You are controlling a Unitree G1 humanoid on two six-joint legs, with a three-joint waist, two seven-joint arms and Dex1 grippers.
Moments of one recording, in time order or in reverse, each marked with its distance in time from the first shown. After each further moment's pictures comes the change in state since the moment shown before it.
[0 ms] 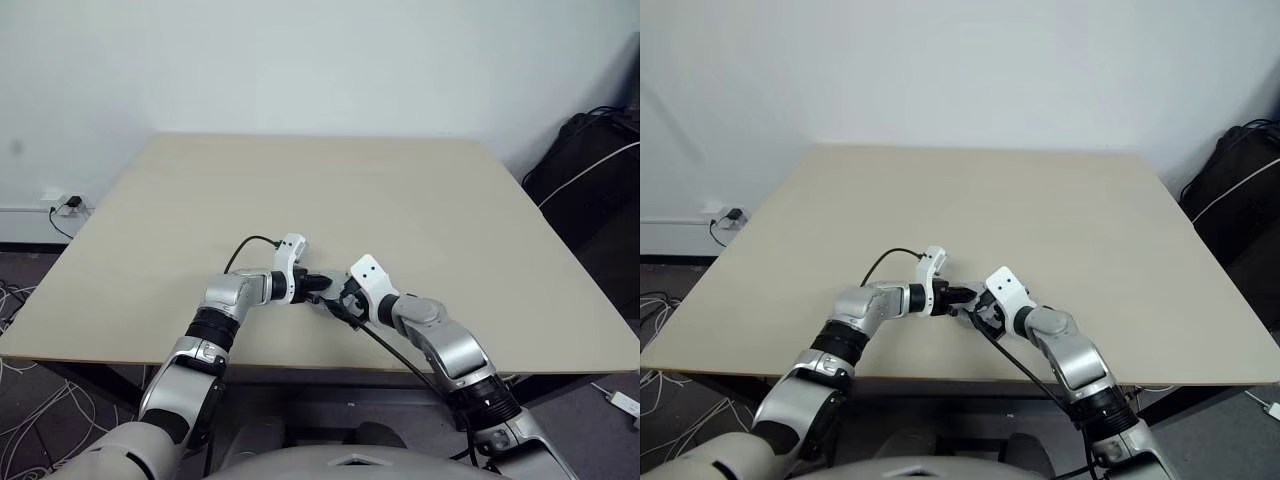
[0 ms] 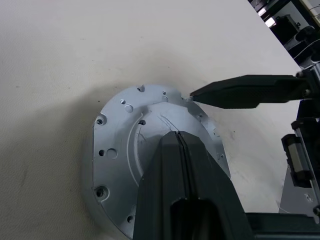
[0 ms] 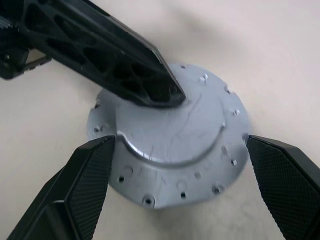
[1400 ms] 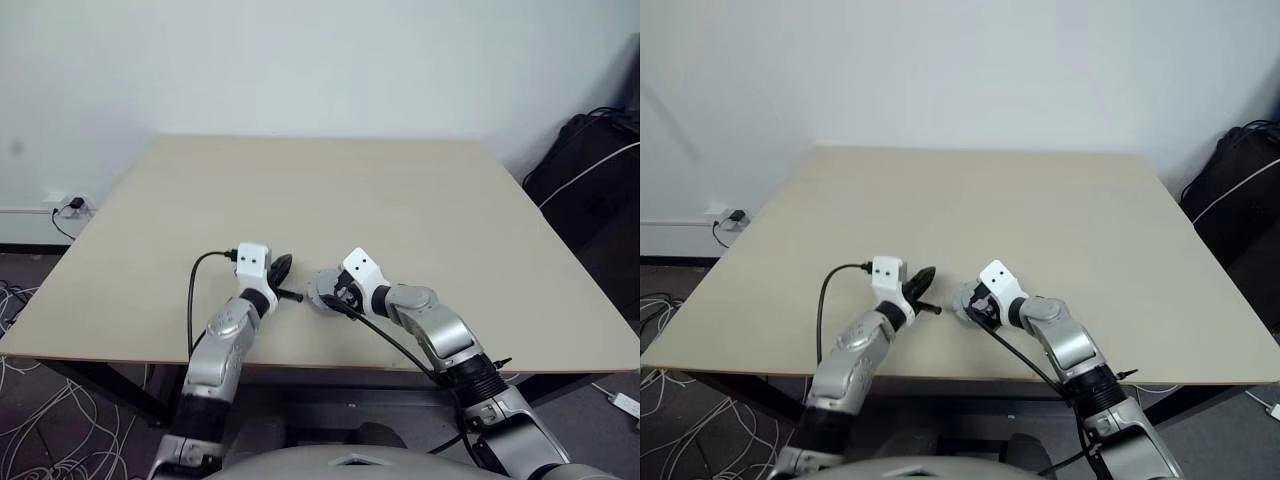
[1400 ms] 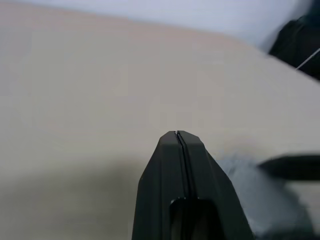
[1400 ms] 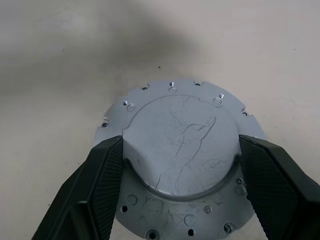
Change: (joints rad) left arm 0.391 -0.097 0.098 -0.514 -0.002 -0.375 0.410; right arm -0.132 0.021 0.037 0.208 0.006 -0.073 0.095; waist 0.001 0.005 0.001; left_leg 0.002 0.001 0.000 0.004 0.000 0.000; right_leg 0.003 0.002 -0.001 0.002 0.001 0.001
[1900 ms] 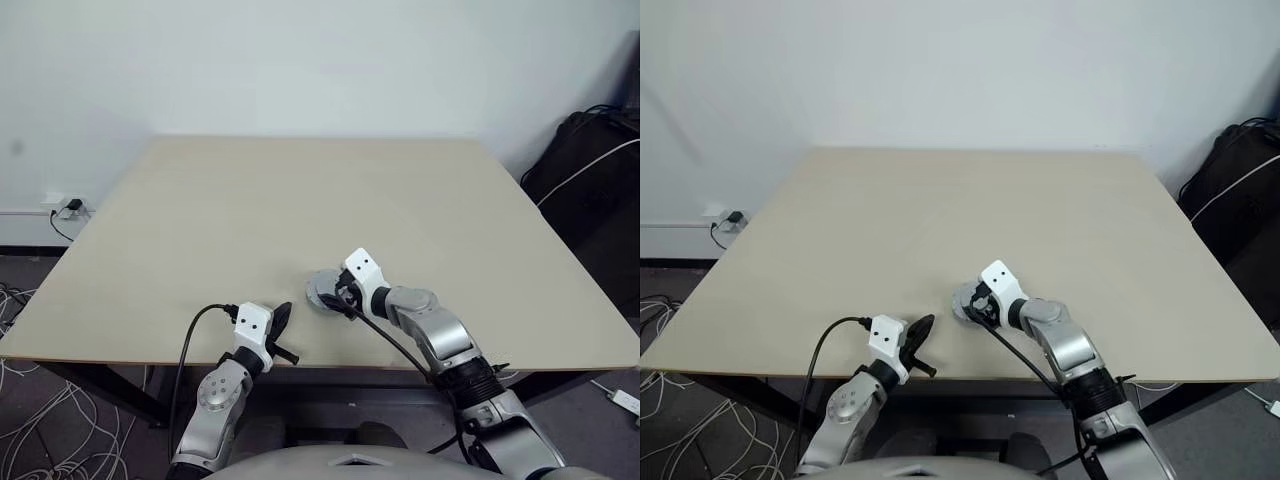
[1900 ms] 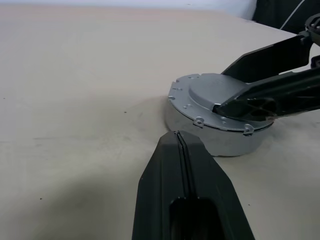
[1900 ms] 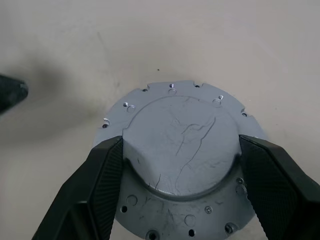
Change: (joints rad) left arm 0.388 0.052 -0.152 0.042 0.212 -0.503 -0.009; right arm 0.012 0.015 -0.026 0.007 0.003 -0.004 0.009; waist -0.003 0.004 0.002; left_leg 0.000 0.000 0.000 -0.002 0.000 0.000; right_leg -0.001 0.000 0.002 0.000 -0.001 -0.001
